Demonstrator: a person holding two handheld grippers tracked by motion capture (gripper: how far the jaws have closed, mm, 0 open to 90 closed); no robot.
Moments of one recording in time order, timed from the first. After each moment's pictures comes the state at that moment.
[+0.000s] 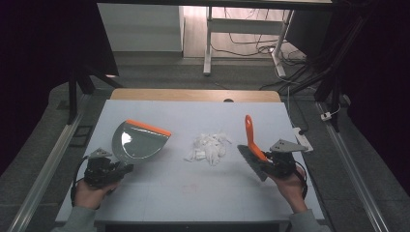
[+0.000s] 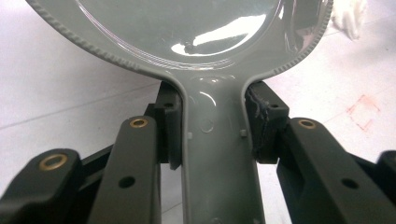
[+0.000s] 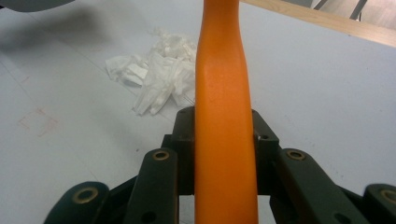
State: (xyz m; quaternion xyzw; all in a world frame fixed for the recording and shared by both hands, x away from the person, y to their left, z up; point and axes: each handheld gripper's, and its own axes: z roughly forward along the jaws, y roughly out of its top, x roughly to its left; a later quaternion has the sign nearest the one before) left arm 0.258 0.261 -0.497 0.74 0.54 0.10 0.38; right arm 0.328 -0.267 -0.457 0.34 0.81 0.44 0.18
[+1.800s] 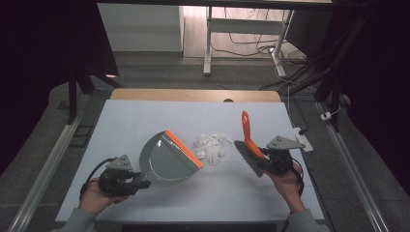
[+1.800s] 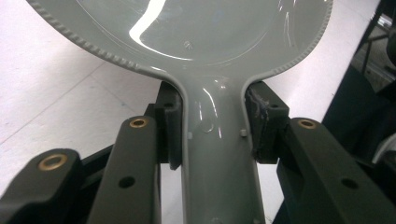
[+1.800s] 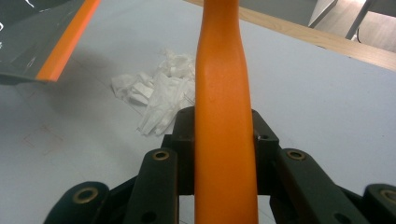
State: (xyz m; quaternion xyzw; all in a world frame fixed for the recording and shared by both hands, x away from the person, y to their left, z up) left arm 0.244 0.214 -0.475 0.86 0.34 0.04 0.37; right arm 0.331 -0.255 -0.448 0.32 0.81 0.45 0.19
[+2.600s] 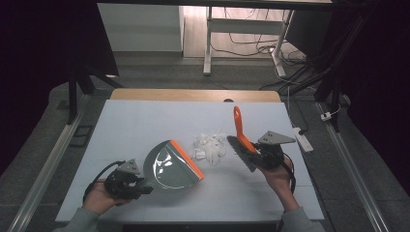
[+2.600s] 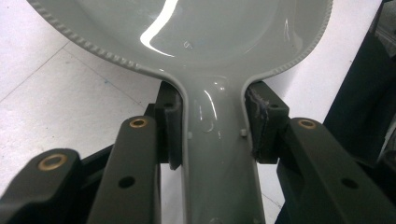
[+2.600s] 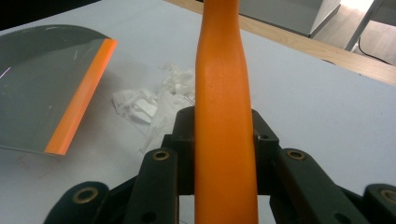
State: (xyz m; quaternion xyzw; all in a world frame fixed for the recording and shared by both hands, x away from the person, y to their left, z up) left arm 0.250 0.205 -0.491 0.89 0.33 0.02 0.32; right arm 0.344 -0.231 -0.445 0.31 0.81 0.46 0.20
